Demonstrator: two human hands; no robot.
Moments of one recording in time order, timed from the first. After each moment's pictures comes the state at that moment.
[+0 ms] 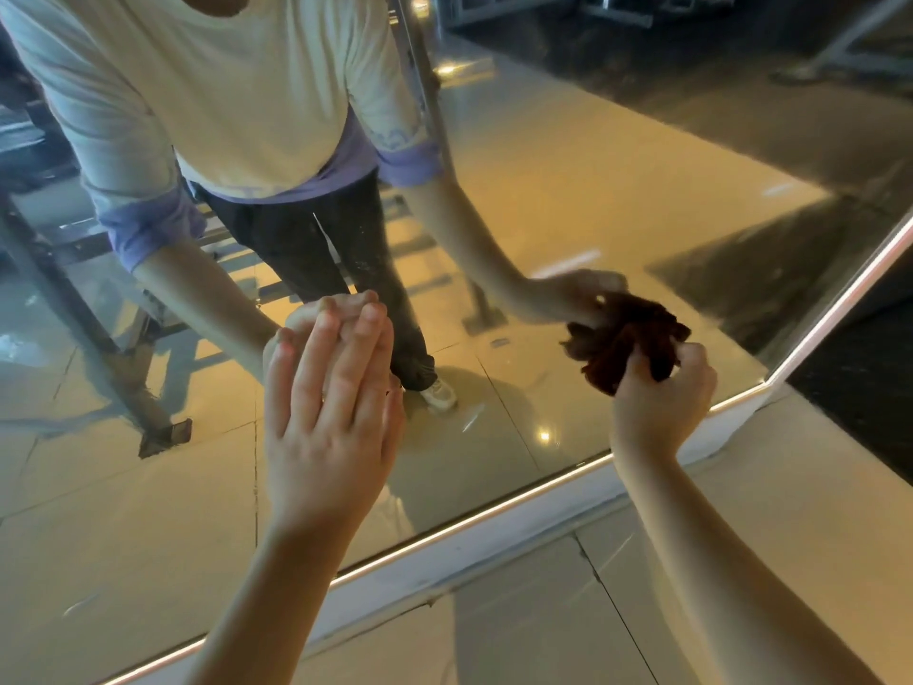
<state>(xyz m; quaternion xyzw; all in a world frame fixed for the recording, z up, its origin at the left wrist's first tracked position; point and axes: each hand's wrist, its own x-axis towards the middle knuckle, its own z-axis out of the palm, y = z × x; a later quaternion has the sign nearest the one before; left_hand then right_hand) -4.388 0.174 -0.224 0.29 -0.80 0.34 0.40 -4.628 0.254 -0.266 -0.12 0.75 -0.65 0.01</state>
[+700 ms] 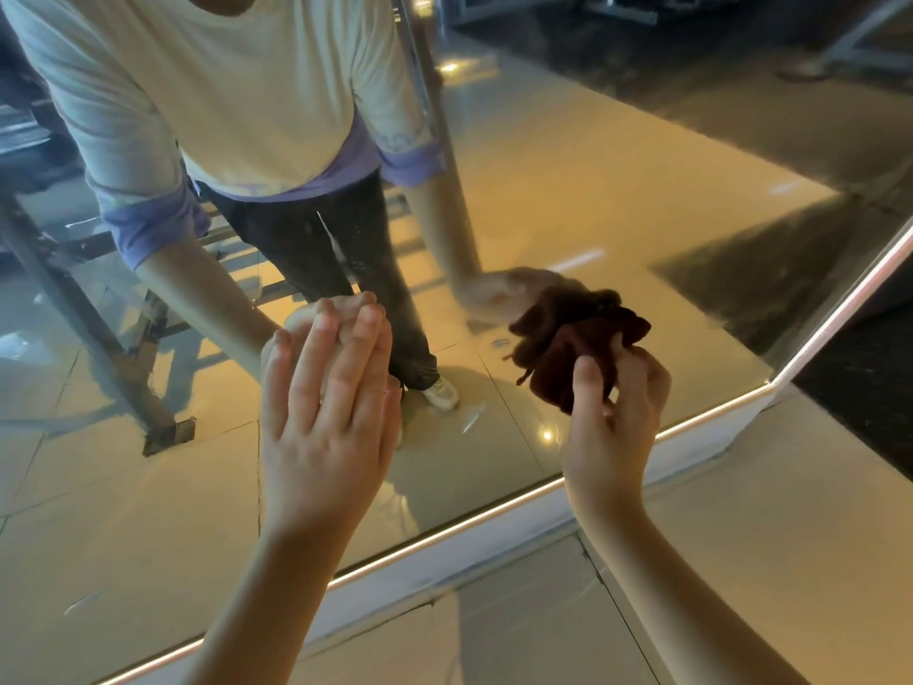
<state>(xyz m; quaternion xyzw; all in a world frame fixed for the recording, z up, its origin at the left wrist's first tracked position) -4.387 0.173 -0.225 0.29 -0.80 0.34 0.40 -4.573 0.263 -0.256 -0.25 0.64 -0.73 0.05</state>
